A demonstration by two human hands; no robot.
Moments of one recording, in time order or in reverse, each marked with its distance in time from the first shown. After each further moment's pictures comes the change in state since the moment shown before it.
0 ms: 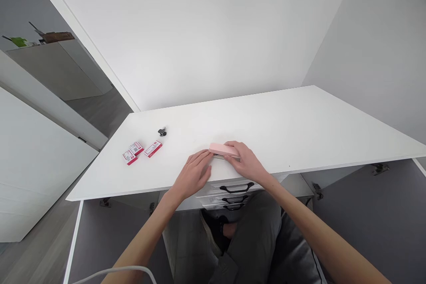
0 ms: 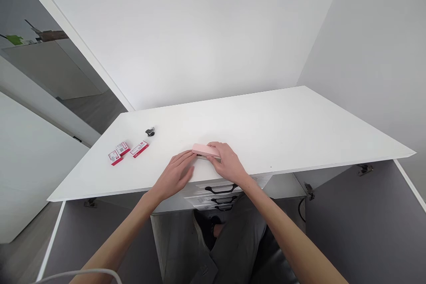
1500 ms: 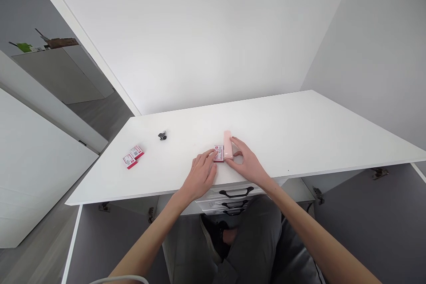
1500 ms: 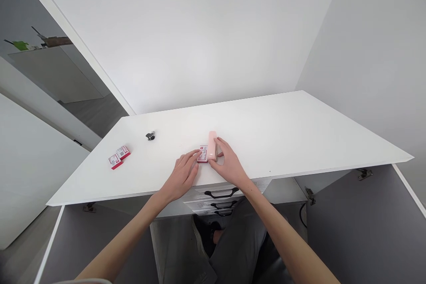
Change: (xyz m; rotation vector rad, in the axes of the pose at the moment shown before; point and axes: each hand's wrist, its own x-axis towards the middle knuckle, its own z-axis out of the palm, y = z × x) left_hand 0.020 0.020 0.005 -0.105 -0.018 -0.166; right_hand 0.003 0.004 0.002 0.187 0.110 0.072
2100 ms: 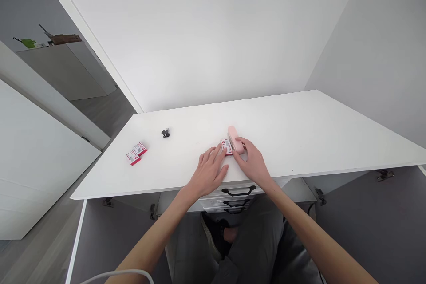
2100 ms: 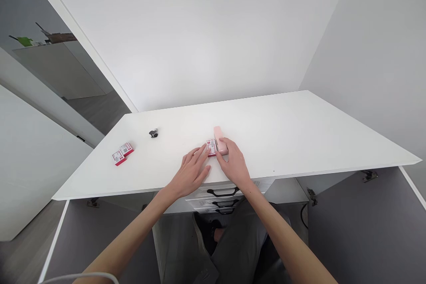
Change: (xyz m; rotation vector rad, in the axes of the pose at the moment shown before) left_hand 0.005 0.002 0.014 0.110 -0.039 0.076; right_hand -0.001 0.004 0.005 -0.159 0.180 -0.032
